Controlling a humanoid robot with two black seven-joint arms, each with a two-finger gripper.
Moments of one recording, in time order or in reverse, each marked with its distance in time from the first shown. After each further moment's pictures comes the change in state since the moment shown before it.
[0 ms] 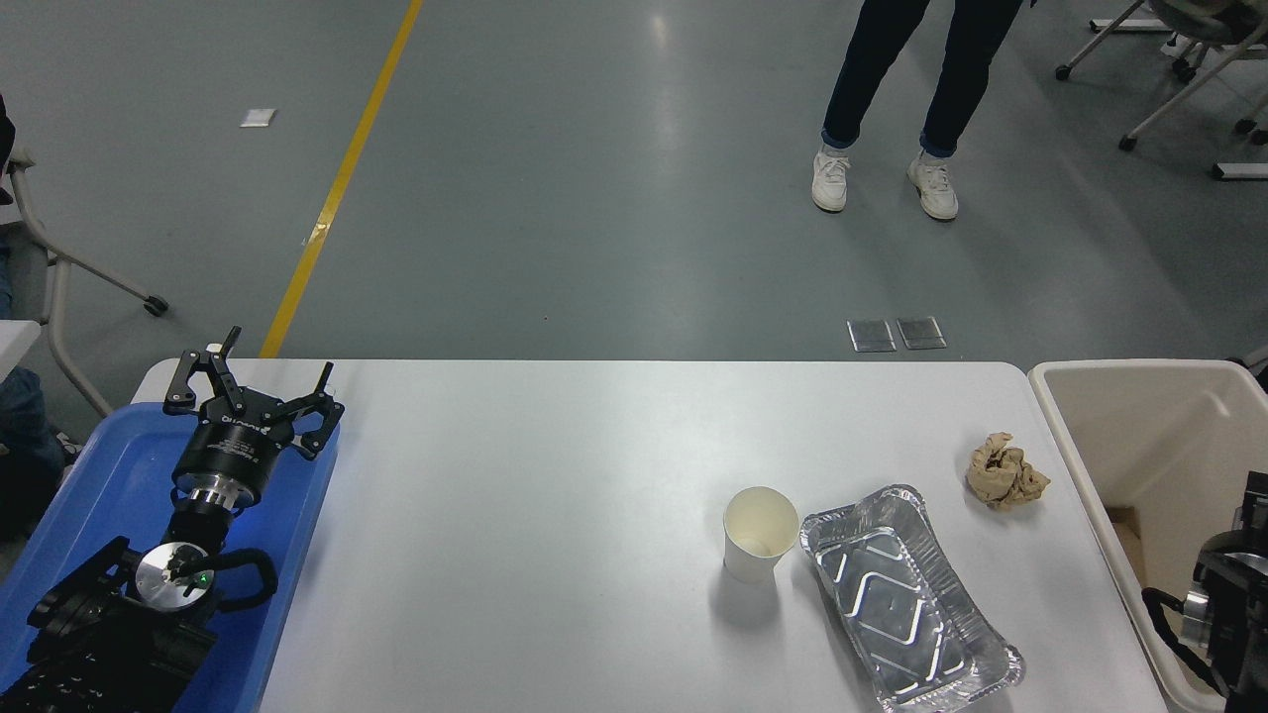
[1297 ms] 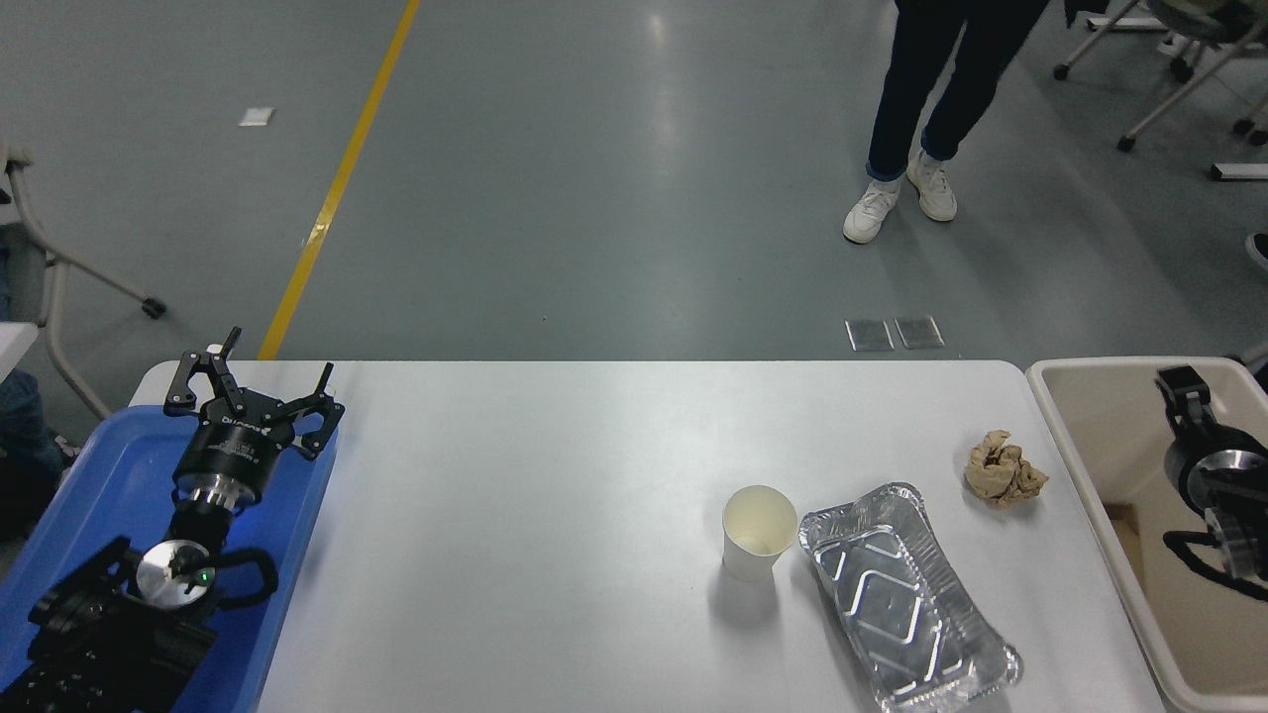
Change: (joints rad) left arm 0.000 -0.001 0.002 0.000 0.001 0.000 -0.001; right arm 0.588 -0.321 -0.785 0.745 -0.095 0.116 0.016
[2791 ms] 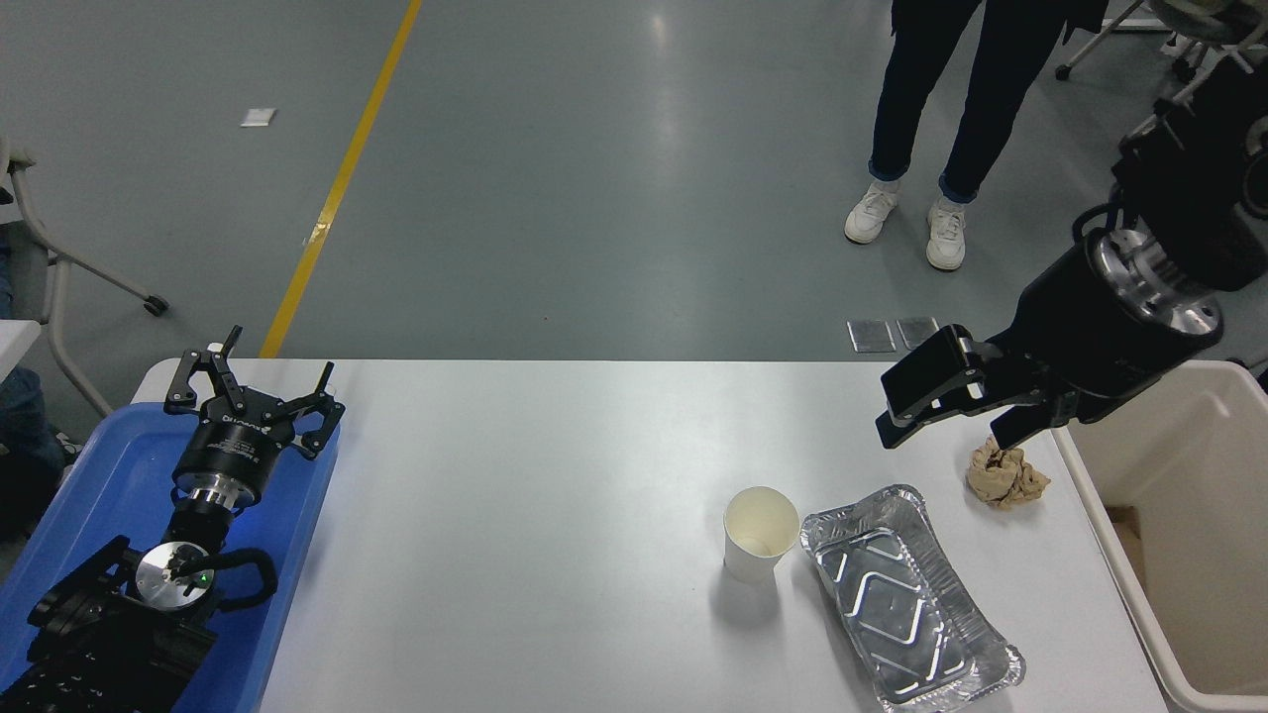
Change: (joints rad) left arm 0.000 0.002 0.001 0.000 -0.001 0.000 0.001; right arm 1.356 0.339 -0.663 0.769 -0.404 0.981 0.031
